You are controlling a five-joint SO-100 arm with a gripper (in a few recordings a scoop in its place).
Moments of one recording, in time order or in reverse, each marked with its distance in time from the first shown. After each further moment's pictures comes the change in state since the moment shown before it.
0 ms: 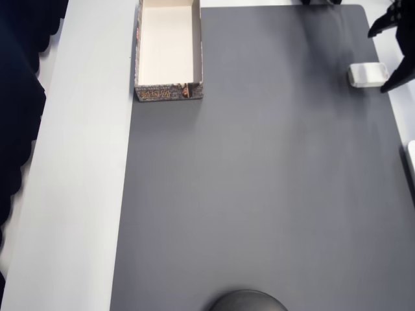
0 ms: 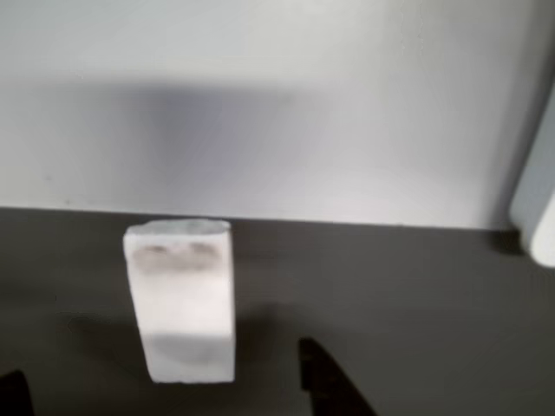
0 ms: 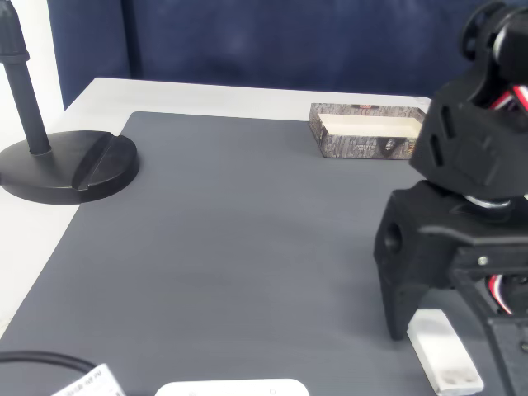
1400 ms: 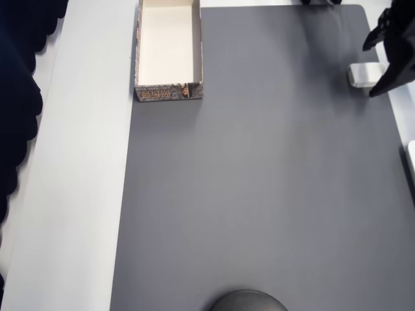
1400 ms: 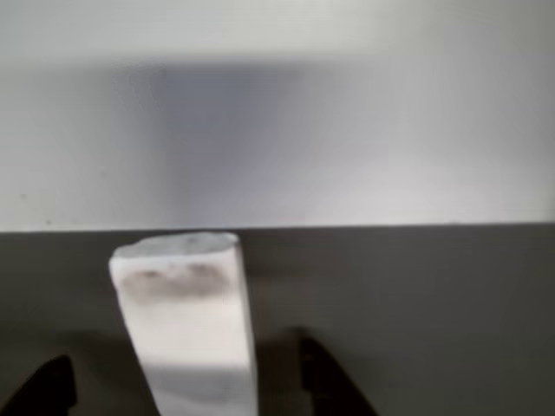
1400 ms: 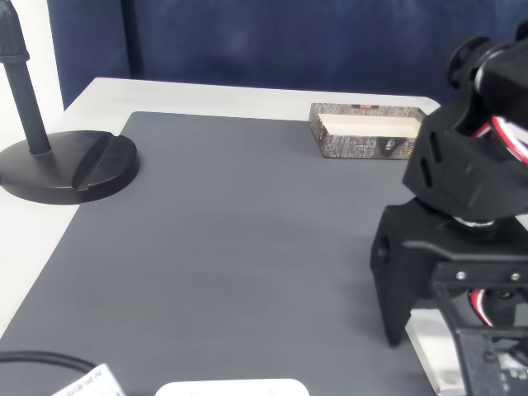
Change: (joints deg) arm 1.3 -2.6 4.4 -4.7 -3.6
